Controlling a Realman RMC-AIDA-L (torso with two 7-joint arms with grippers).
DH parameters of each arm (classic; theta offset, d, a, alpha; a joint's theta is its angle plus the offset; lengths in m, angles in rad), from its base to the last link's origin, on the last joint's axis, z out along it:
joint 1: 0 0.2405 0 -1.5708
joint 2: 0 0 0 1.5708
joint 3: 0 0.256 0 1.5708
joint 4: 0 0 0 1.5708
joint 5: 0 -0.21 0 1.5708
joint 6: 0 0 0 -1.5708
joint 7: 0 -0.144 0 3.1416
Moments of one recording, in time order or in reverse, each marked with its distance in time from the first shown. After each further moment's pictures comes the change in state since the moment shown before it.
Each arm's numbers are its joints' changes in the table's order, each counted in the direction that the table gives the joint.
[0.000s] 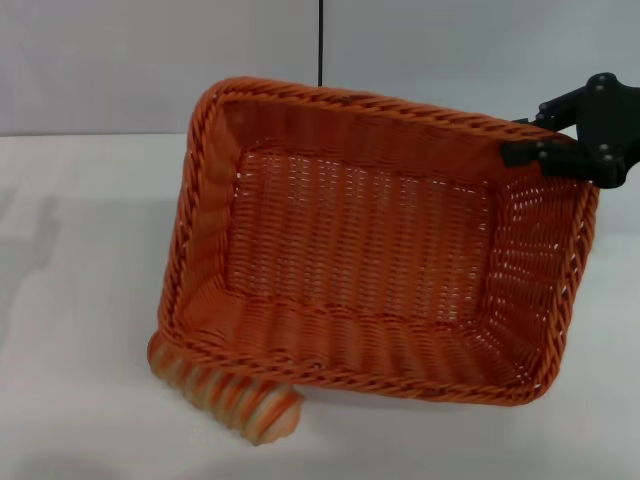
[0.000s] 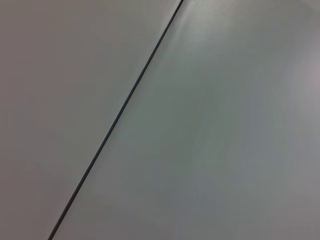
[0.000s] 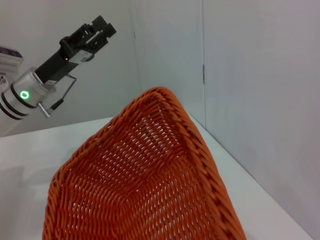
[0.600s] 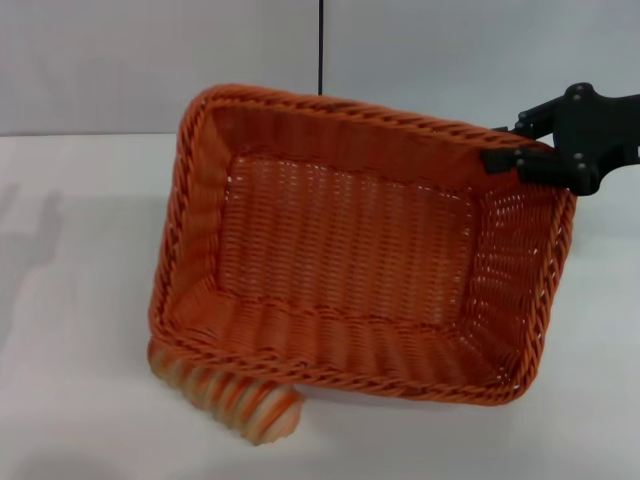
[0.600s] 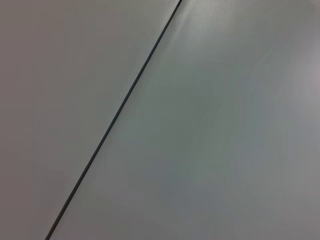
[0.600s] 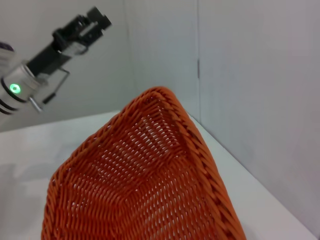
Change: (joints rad) left arm -0.012 0.000 0.000 0.000 0.000 -0.014 0.000; right arm 0.010 0.023 -0.004 0.048 0.017 -0.059 0.034
